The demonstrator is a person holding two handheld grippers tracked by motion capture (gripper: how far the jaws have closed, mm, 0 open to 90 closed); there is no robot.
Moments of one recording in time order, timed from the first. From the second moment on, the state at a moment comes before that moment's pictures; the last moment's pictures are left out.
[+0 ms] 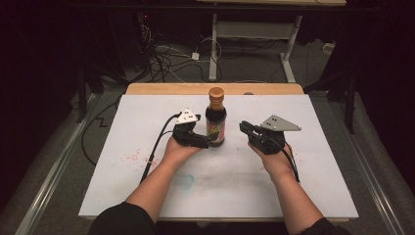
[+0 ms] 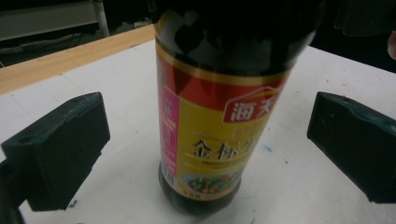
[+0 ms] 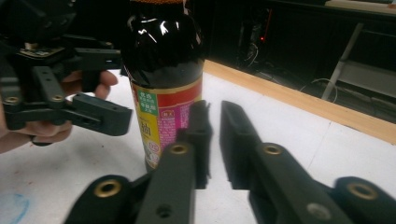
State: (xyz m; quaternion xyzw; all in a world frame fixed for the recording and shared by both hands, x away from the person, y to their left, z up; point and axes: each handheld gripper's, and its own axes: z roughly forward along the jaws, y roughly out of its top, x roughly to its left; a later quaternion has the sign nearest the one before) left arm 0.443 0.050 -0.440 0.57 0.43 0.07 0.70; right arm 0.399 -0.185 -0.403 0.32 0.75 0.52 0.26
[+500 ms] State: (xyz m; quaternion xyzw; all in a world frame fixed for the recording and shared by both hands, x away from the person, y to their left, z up) left arm 0.453 0.035 -0.442 0.58 0.43 0.06 0.69; right arm 0.405 -0.178 -0.388 0.31 0.75 0.53 0.26
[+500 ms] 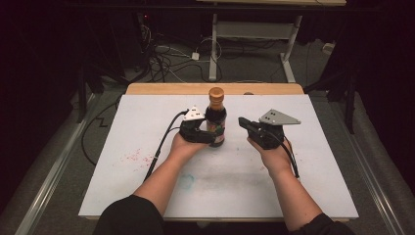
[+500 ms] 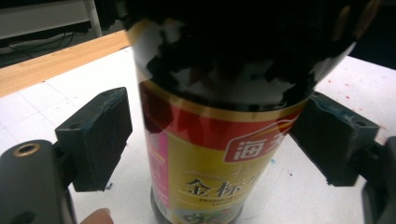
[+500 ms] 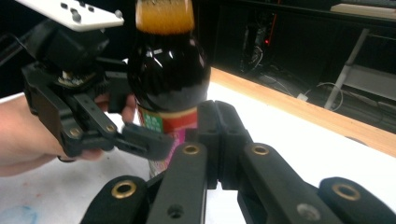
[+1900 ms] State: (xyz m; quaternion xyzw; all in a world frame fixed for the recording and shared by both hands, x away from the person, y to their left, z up) left arm 0.450 0.031 -0.447 0.59 0.41 0.09 0.69; right arm 0.425 -0.141 -0.319 0.28 0.76 0.52 0.25
